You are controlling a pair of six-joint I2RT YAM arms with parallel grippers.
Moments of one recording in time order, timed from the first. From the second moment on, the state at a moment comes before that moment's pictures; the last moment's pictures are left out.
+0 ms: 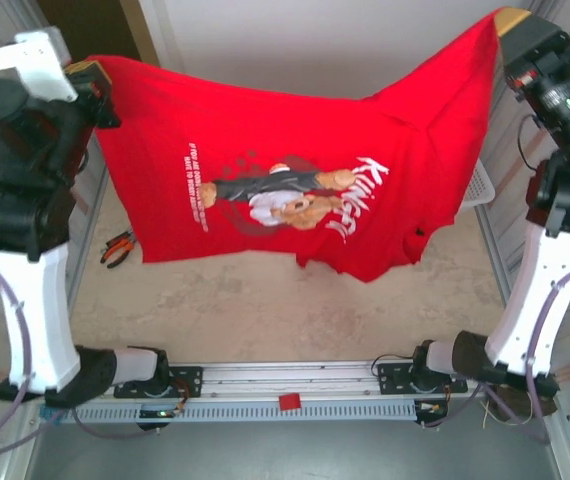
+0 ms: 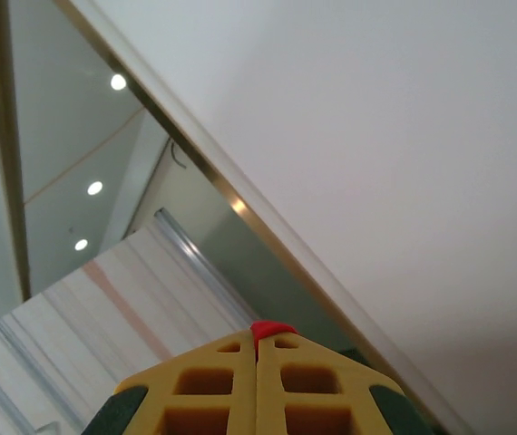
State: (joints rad) left arm -0.12 1.38 2.17 -0.78 -0.08 -0.15; right arm -0.23 1.38 2.13 -0.26 -0.73 1.14
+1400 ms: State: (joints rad) left arm 0.02 1.34 0.98 -0.49 0.27 -0.36; right arm 0.06 0.85 0.70 -0.39 -0.52 0.95
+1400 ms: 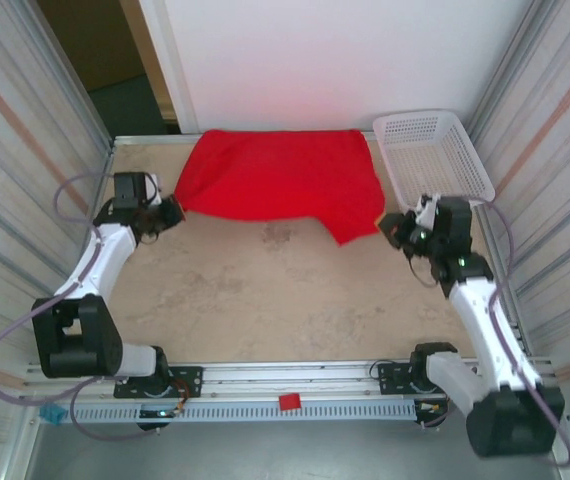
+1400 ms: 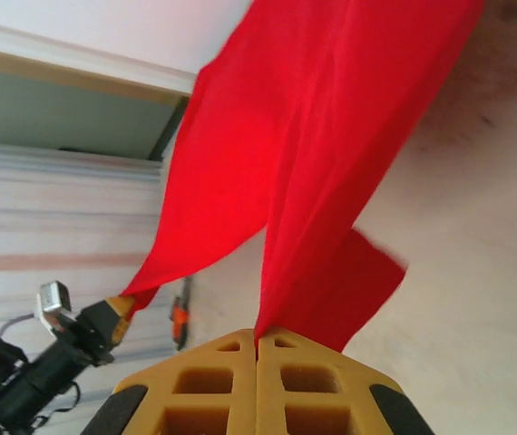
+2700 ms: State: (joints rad) left arm -0.04 1.72 2.15 -0.92 0.21 -0.23; right arm -0.06 1.35 1.73 -0.37 -0.55 0.89
